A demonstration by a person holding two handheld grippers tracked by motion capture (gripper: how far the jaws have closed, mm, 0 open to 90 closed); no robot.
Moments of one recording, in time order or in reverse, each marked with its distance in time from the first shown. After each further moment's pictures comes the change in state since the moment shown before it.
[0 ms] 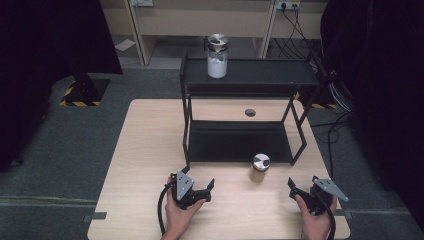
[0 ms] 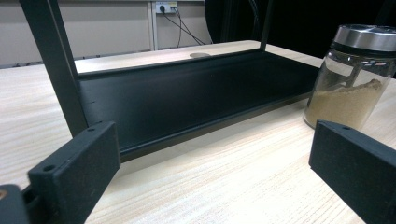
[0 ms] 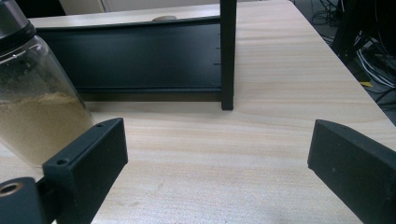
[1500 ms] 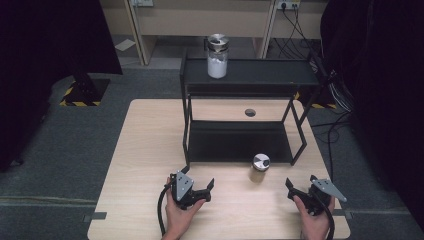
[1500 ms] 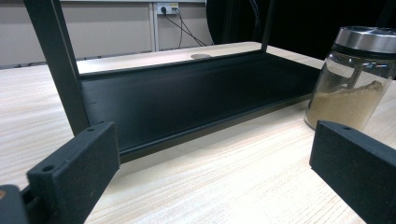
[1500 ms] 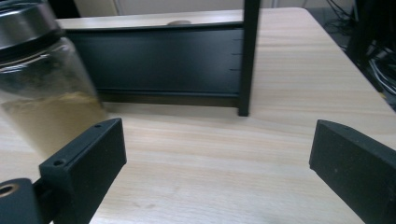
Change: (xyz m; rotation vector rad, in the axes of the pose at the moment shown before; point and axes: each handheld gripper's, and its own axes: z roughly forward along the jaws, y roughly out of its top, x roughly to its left) left arm 0.000 0.000 0.000 0.002 0.003 -0.009; right arm 0.000 -0.003 0.001 -0.022 0.050 -0.037
